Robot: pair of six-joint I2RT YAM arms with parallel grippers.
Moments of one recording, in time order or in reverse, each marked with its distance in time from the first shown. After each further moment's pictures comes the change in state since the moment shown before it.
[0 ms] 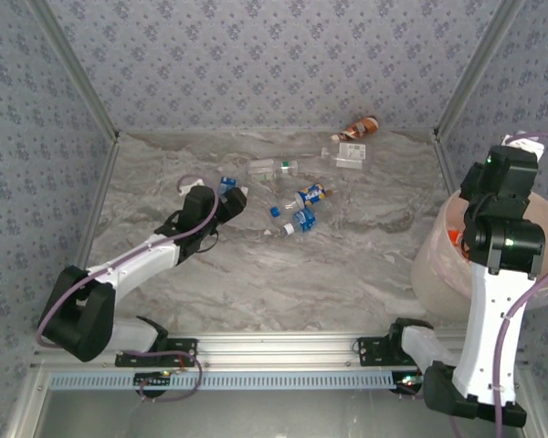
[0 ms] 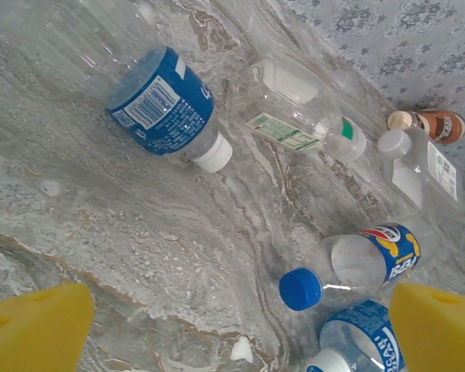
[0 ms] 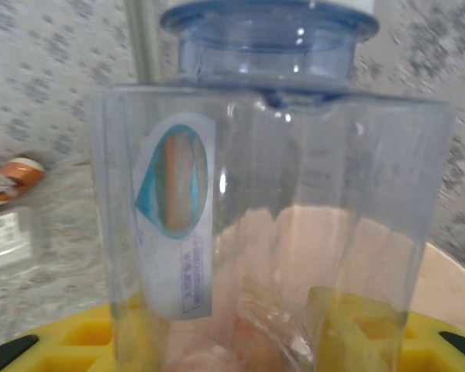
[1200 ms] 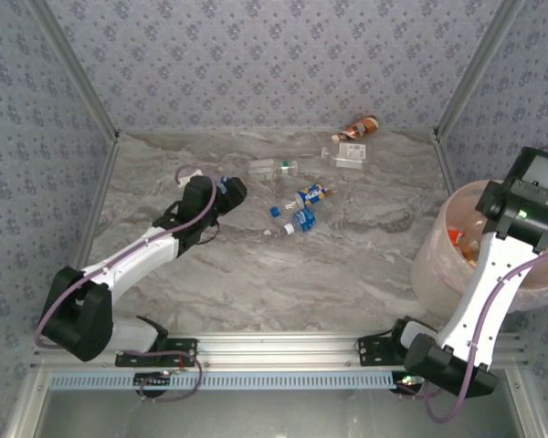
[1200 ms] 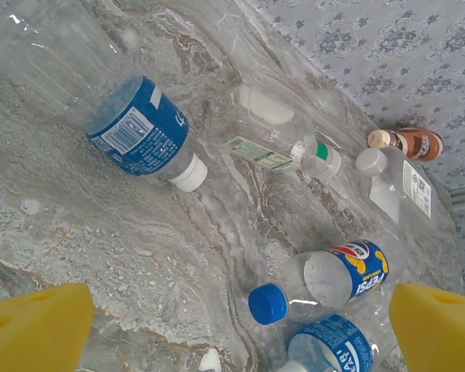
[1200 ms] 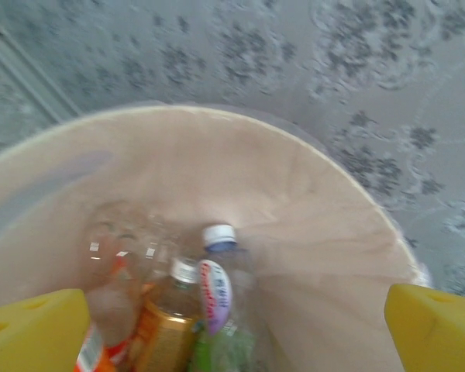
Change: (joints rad) left arm 0.000 0.002 0.100 -0.089 -0.016 -0.023; right arm -0.289 0.088 -0.003 -0.130 -0.055 -0.122
